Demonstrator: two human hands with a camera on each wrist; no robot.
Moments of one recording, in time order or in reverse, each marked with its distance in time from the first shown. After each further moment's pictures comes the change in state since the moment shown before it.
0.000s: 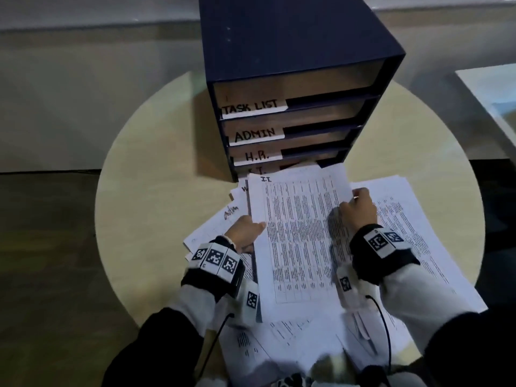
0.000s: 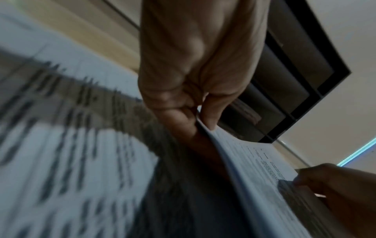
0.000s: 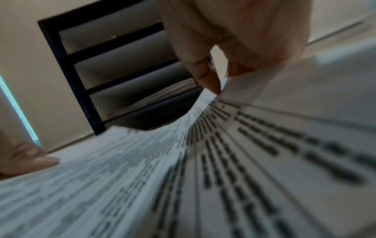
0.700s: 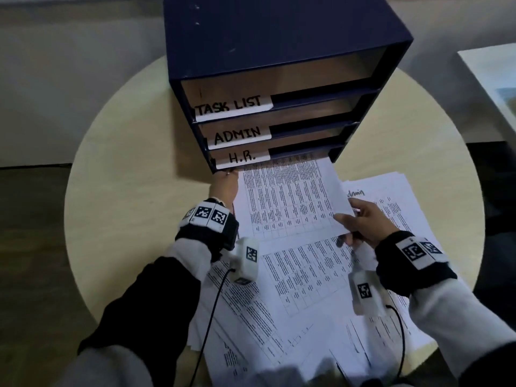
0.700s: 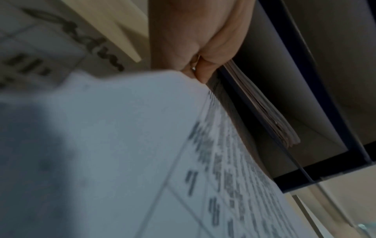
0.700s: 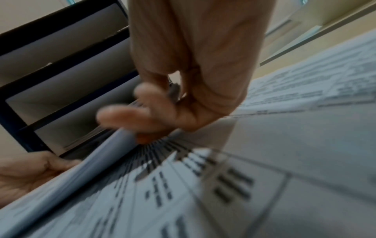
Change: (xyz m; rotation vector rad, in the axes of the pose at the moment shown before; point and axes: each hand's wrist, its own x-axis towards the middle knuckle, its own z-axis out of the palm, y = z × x) left_hand 0.065 0.060 -0.030 -0.313 0.369 0.113; right_hand 0.021 0.028 -0.029 0.402 -0.492 0.063
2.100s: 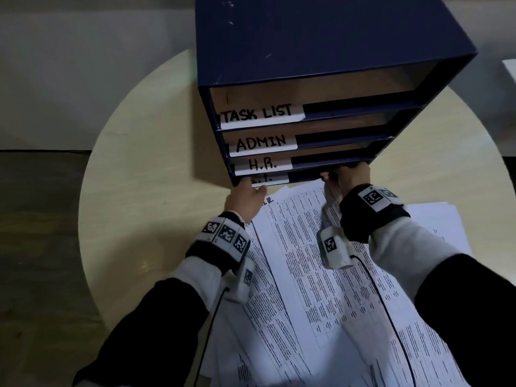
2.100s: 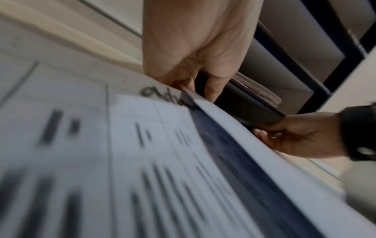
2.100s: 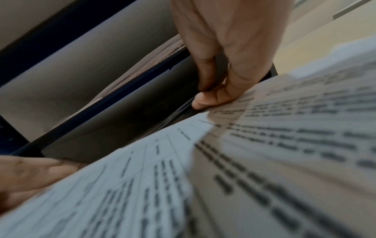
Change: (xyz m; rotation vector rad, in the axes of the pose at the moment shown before) left_hand 0.000 -0.009 -0.004 0.408 -0.094 0.160; right_hand 0.117 -0.061 0.060 0.079 0.426 0.000
